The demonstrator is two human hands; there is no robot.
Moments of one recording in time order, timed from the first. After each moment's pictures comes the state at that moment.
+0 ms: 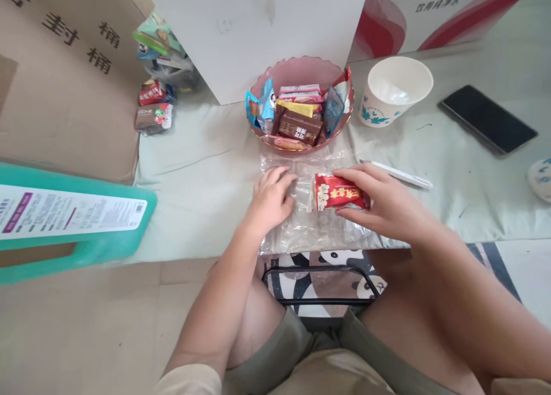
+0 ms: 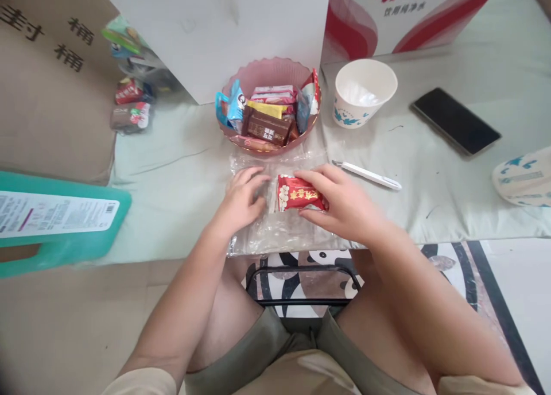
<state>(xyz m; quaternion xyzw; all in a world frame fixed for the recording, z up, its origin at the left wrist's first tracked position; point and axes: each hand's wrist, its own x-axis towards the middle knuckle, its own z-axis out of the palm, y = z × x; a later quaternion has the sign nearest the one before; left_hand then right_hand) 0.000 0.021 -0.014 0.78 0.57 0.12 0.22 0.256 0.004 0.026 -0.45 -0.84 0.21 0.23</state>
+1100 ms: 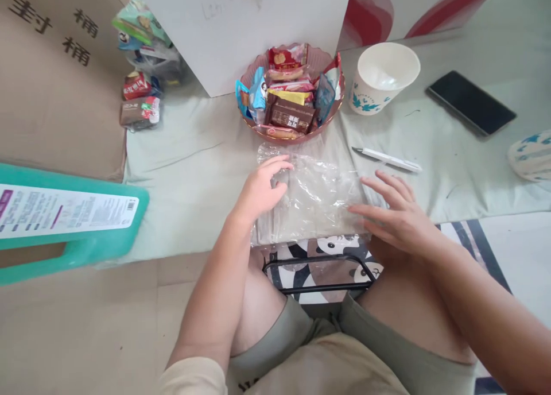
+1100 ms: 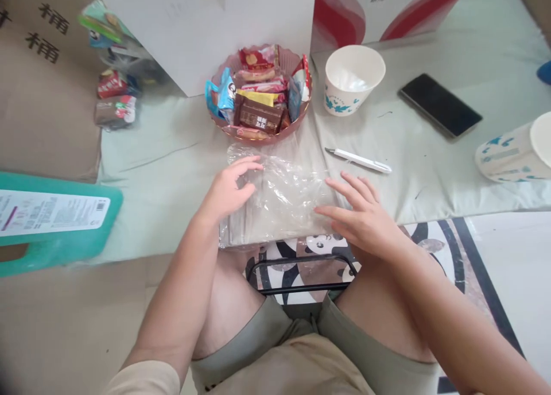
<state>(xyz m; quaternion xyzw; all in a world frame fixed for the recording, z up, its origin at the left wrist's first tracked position) -0.006 0.027 -0.003 0.73 0.53 0.24 0.35 0.311 -0.060 -0.025 -0.42 -0.88 0.04 0.22</state>
